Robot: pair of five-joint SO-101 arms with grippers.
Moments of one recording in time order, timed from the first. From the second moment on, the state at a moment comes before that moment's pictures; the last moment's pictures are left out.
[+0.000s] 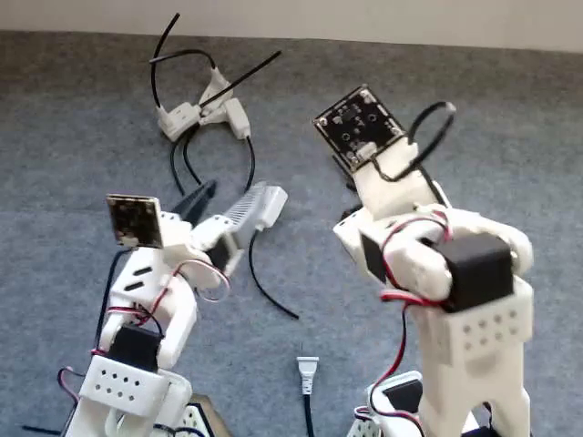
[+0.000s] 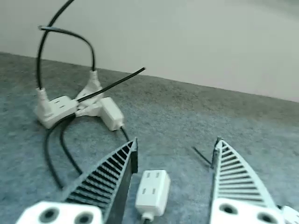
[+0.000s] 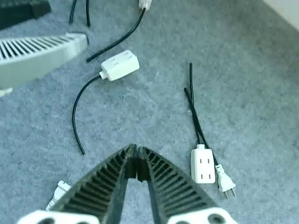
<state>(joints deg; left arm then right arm) 9.5 -80.0 80.2 20.3 18.2 -23.3 -35.4 -3.0 98.8 20.1</state>
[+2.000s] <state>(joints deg) -6.2 -80.0 93.1 20.3 18.2 -55.0 9.1 23.6 98.9 -13.4</state>
